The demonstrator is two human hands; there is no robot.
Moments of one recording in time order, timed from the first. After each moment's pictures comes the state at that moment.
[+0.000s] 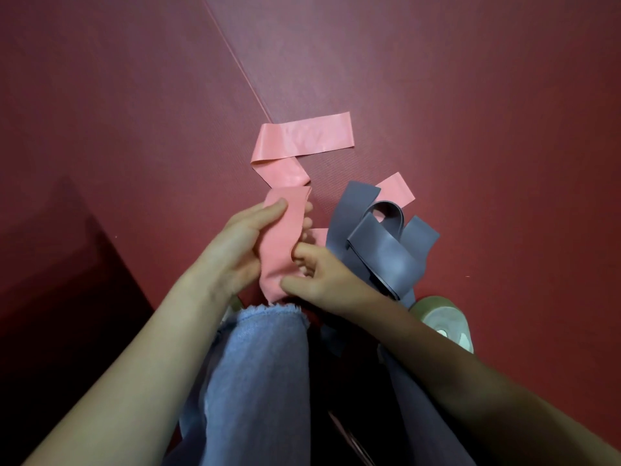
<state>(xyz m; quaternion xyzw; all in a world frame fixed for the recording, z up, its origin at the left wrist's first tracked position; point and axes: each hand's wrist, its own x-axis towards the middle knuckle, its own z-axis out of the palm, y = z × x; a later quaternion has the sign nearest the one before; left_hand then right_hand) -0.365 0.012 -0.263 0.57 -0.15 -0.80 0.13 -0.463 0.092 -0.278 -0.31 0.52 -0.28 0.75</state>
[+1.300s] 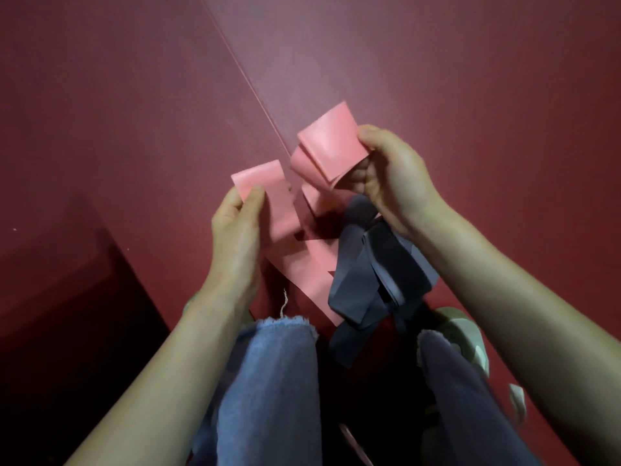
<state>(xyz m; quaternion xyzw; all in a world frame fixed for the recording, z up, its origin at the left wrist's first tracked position) -0.372 0.006 -0.262 0.64 -0.27 -0.64 0.33 -0.530 -0.002 -0.264 -0.12 0.55 -0.46 0.69</state>
